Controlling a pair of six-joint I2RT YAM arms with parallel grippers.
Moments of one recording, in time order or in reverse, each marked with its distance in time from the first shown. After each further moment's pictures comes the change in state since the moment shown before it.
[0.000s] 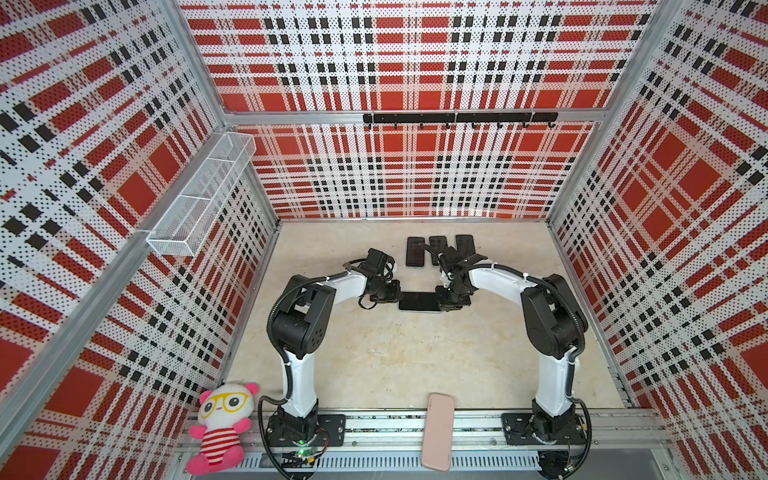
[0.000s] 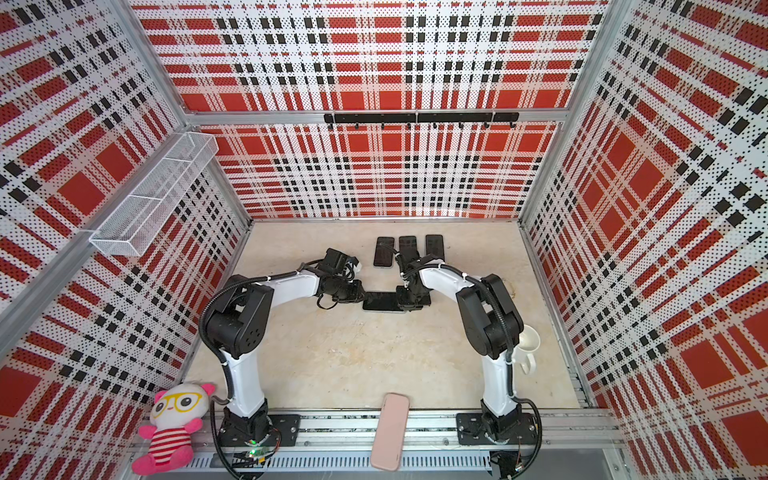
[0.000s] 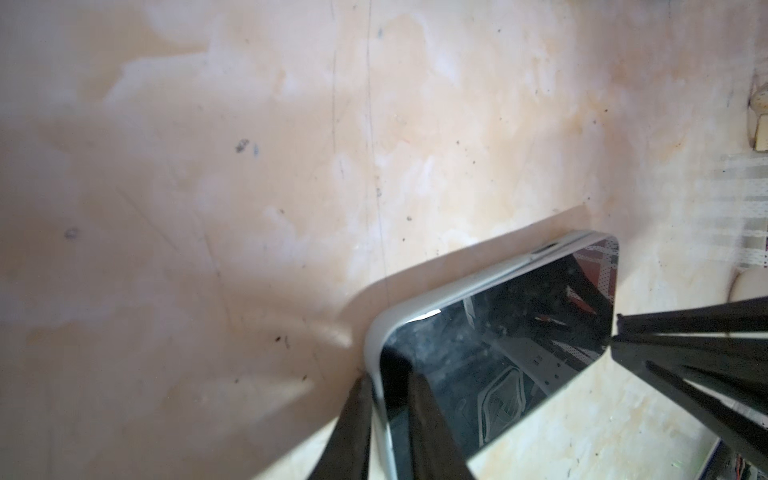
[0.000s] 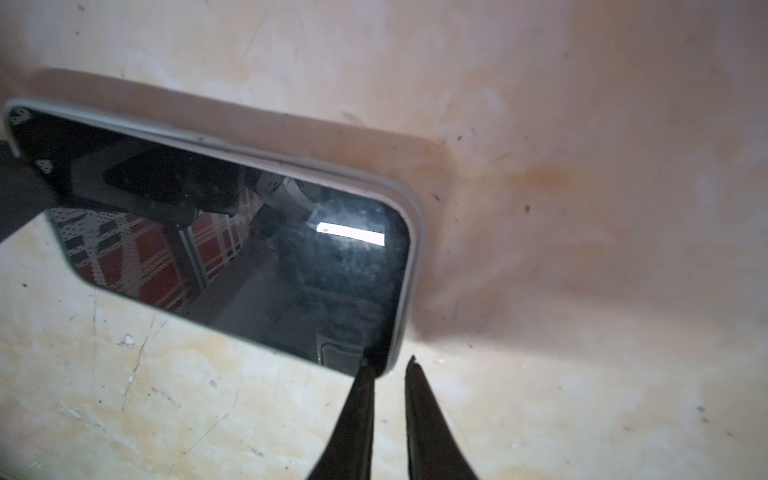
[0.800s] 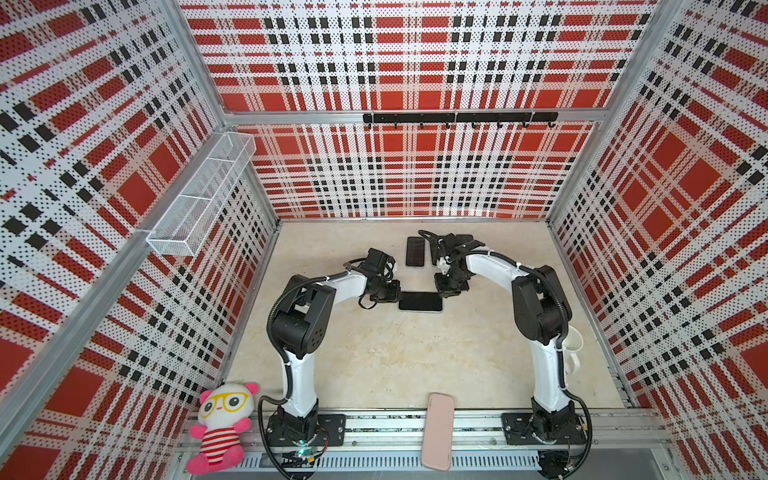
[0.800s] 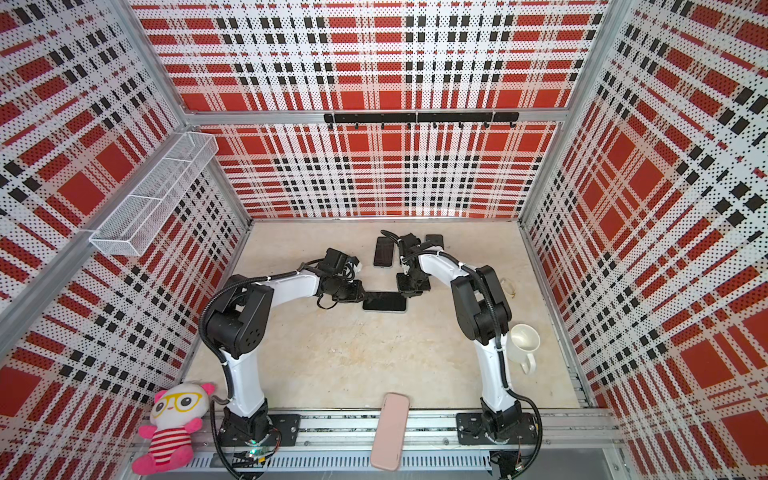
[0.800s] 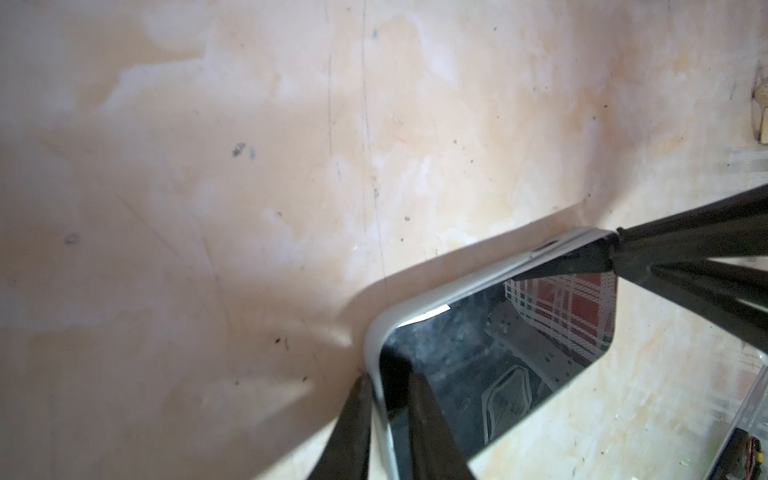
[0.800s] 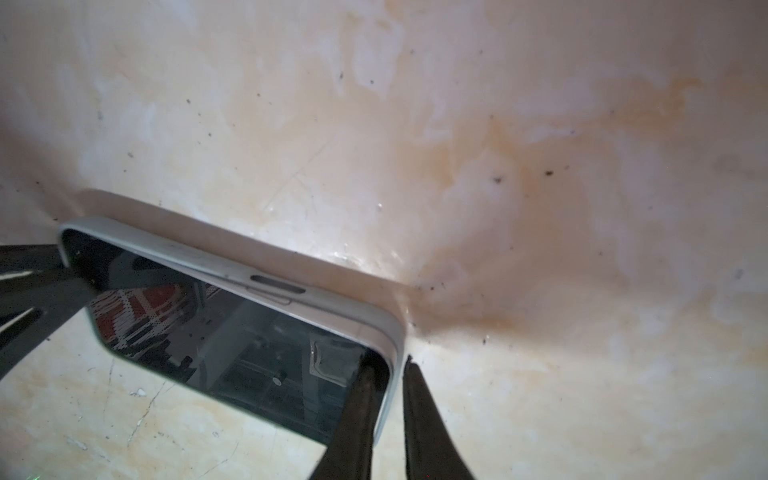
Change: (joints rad) left arm 0.000 0.000 0.000 0.000 -0.003 0.018; right arm -0.042 0.157 0.210 -0.053 -0.027 -0.099
